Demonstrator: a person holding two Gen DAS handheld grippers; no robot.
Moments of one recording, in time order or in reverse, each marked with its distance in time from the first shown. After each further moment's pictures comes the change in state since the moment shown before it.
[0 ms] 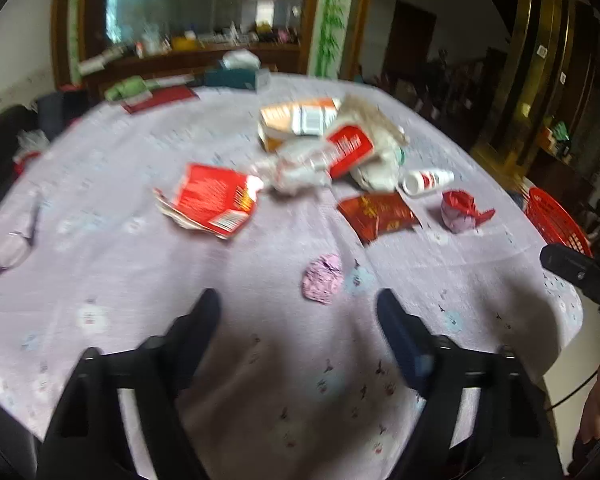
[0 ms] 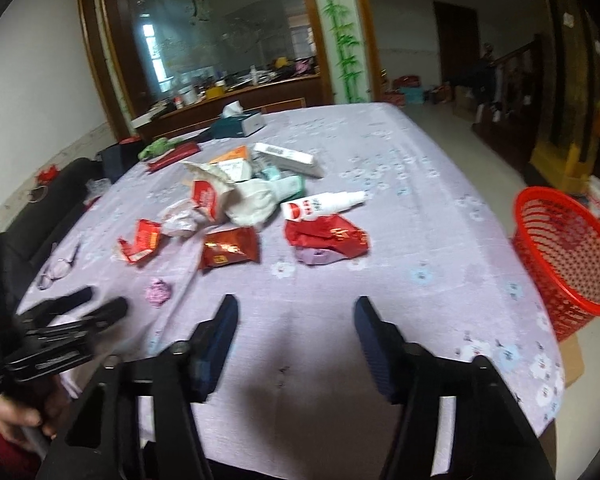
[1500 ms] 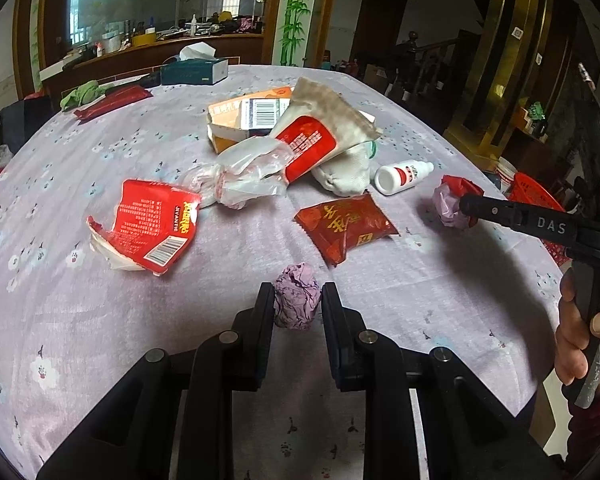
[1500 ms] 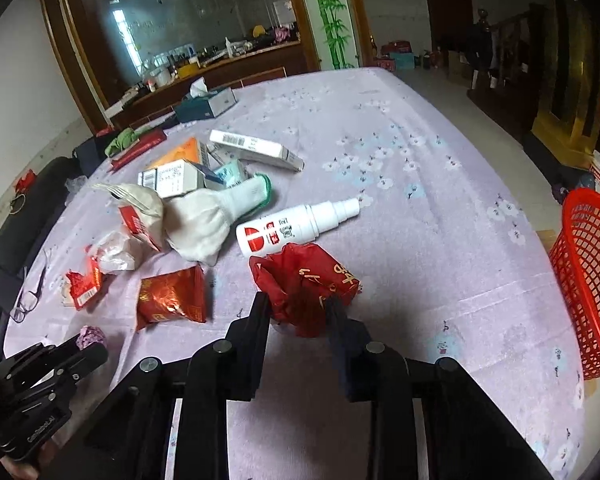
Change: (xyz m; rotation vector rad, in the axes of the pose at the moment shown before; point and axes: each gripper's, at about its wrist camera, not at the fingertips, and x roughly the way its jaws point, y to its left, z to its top) left arm 0.029 -0.019 0.020 0.076 0.011 -0.080; right arm 0.088 -0.031 0.050 0.069 0.105 -0.033
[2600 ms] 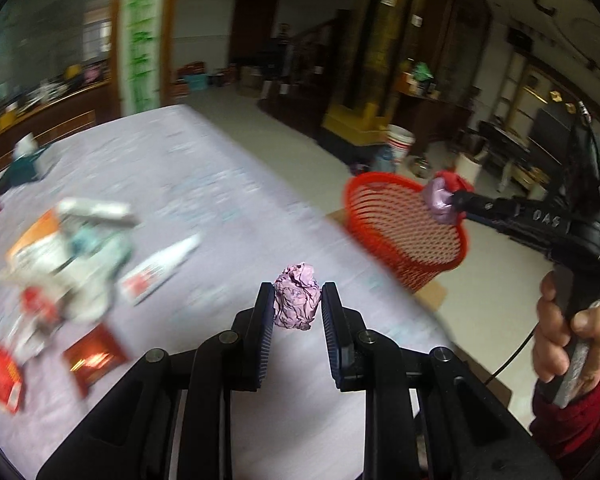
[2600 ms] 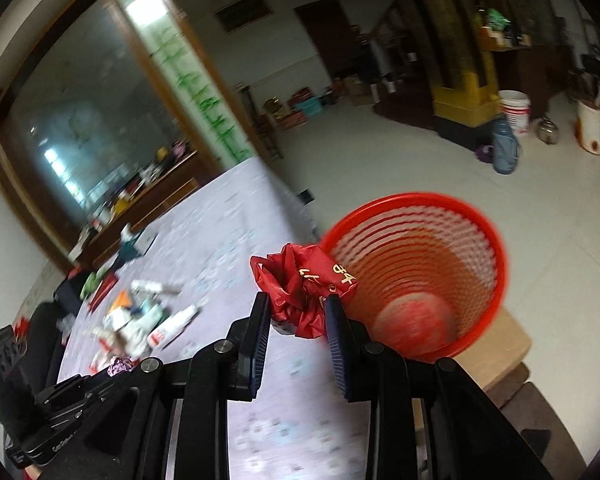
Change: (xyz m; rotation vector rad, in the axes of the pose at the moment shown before) left arm 0.010 -0.213 0.077 0.302 0.006 -0.340; right arm -0.163 -0.188 -0.016 0.410 -0.263 -0.099
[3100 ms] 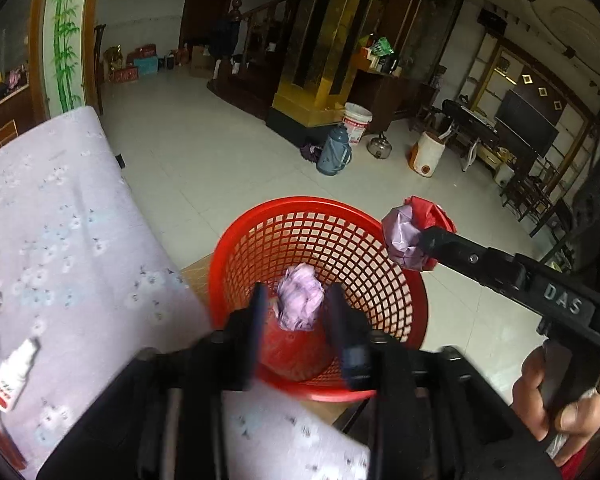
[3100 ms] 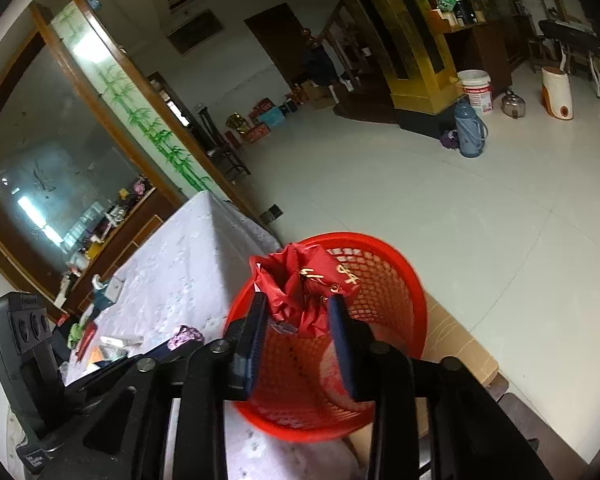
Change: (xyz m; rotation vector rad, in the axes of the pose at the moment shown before) left arm 0.142 -0.086 0.079 0.024 0.099 -0.121; right arm 0.011 -0.086 0.046 0.142 -0.019 -0.067
